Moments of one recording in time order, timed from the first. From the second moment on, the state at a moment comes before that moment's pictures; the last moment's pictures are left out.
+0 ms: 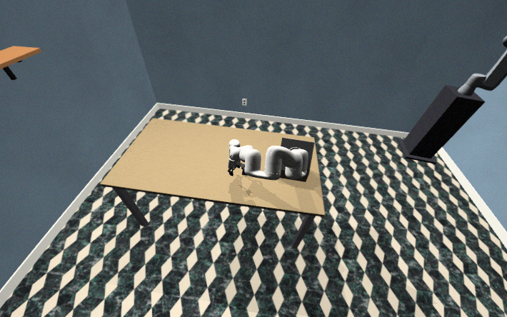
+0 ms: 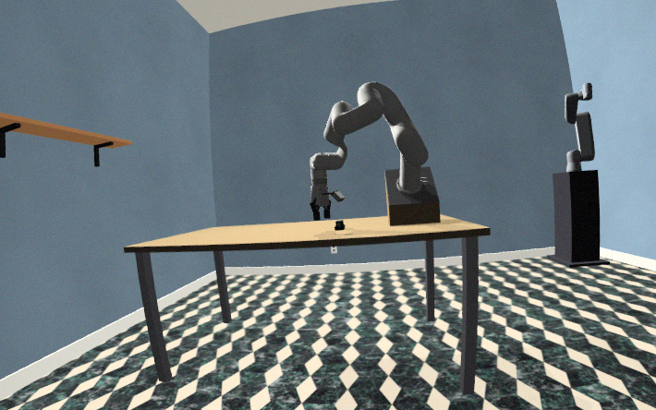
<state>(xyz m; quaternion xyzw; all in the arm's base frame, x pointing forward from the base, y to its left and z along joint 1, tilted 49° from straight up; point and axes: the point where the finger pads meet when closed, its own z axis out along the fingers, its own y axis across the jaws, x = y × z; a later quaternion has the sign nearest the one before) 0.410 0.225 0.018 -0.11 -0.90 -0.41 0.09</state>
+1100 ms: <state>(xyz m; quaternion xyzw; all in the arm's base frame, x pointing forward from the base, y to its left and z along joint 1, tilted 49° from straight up) 0.412 0.252 0.006 -0.17 -0.89 -0.40 0.12</state>
